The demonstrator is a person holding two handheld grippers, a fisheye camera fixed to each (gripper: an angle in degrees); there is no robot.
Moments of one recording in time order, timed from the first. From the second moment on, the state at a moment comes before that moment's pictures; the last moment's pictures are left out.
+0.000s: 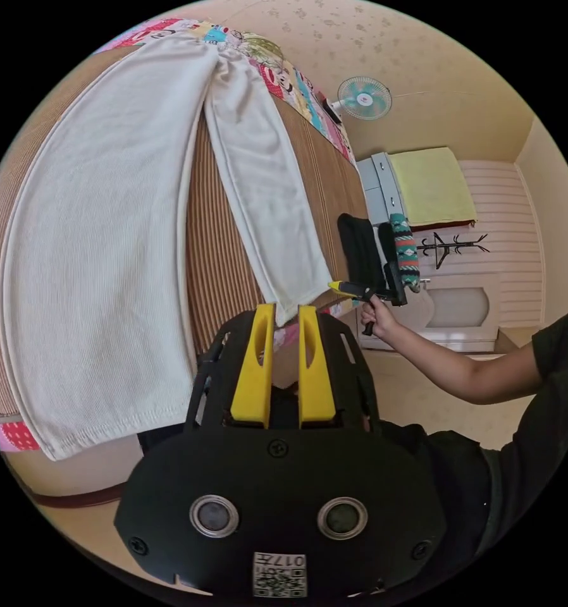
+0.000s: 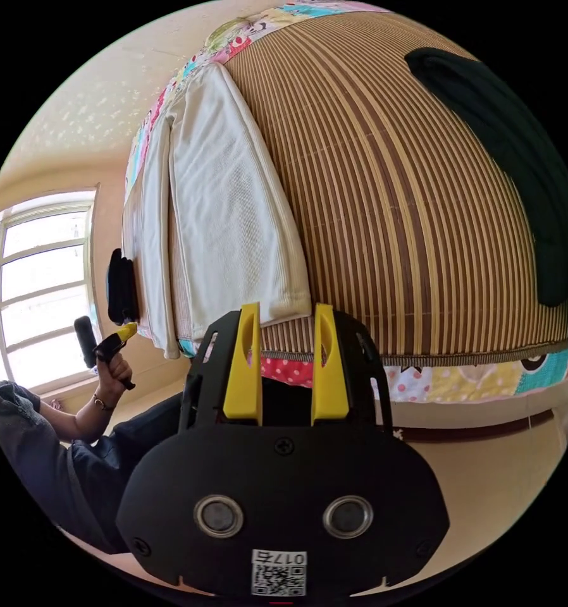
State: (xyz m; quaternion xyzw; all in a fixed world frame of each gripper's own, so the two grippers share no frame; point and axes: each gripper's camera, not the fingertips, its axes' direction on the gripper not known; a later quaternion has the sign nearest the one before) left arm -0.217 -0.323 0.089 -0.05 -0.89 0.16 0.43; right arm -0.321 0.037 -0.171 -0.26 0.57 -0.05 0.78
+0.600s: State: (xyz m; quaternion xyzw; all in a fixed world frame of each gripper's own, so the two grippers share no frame) left arm -0.314 -0.388 0.190 -0.05 -0.90 0.15 0.41; right arm -0.422 0.082 -0.080 -0.47 0.30 -0.12 0.82
